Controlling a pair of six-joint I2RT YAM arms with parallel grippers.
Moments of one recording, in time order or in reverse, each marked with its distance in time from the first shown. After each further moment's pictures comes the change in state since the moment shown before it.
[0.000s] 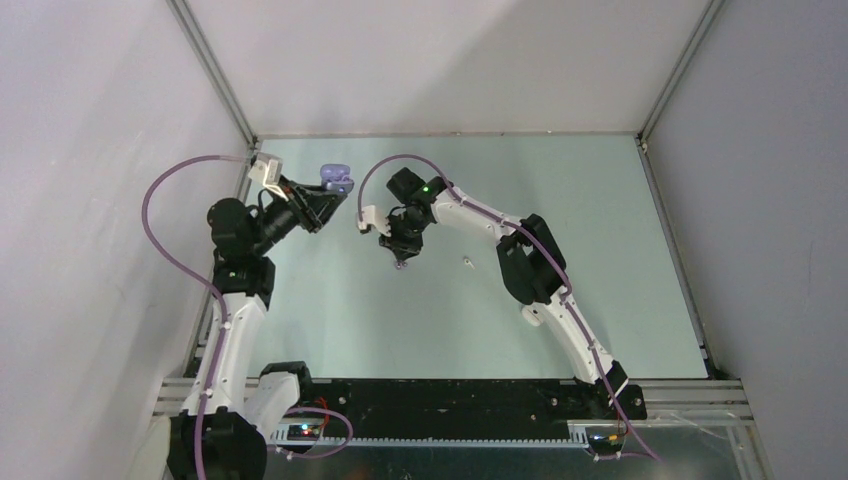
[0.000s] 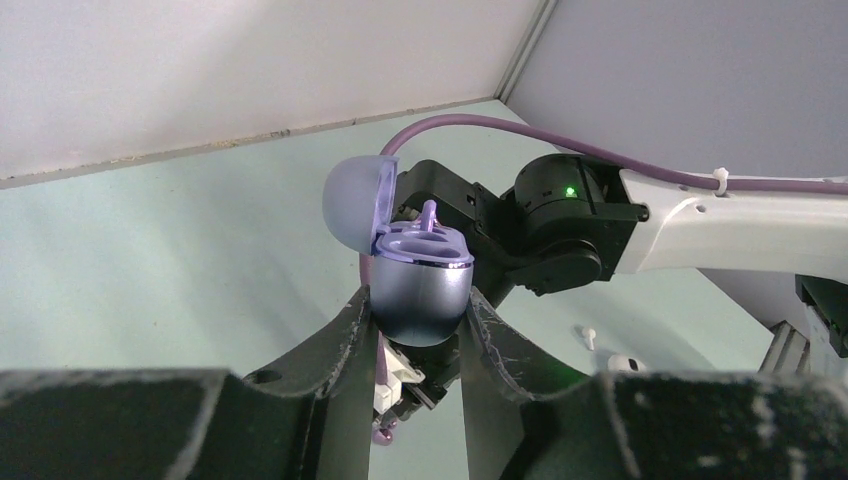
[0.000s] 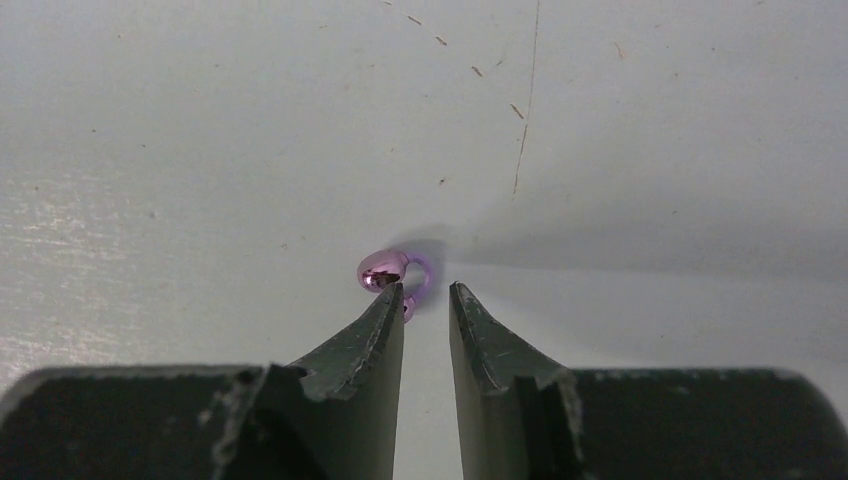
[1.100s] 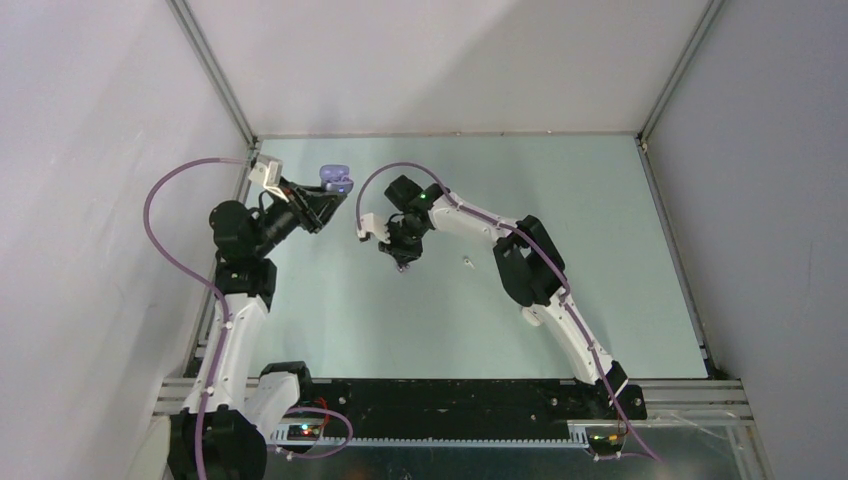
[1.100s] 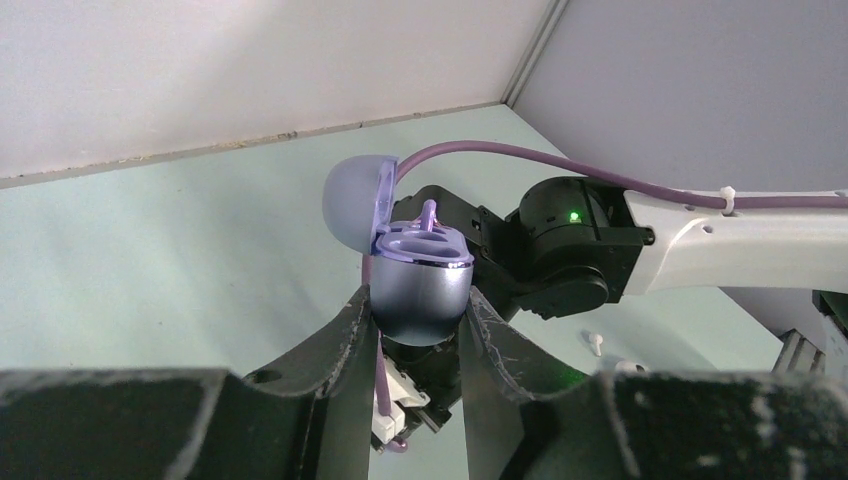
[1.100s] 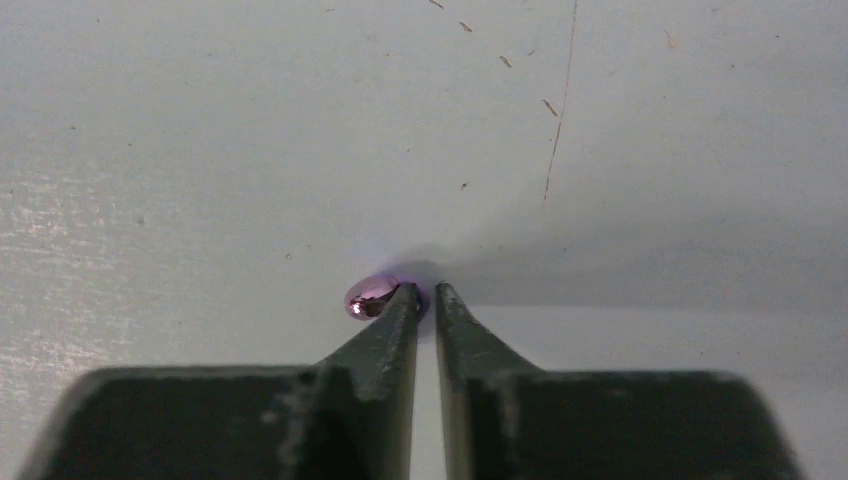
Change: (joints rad) left arm 0.000 0.003 -0.023 0.039 -0.017 -0.010; right arm 0.022 0.000 -0.055 0.037 0.037 0.011
